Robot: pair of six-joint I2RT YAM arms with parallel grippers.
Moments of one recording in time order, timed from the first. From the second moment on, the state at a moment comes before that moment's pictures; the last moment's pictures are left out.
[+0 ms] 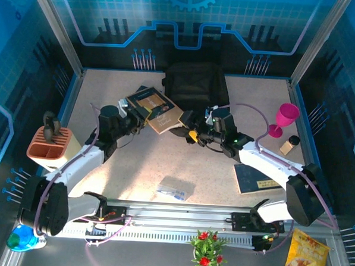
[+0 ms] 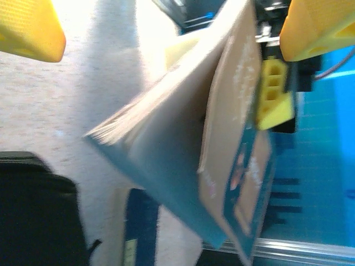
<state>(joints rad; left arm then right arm) -0.22 1.23 0.65 0.34 0.41 -1.42 0.60 1.42 0.86 0.20 -0.38 1.35</state>
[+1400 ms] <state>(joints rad) -0.26 1.27 0.67 0.41 0.37 -1.47 0.61 1.56 0.96 0.35 -0.30 1.50</state>
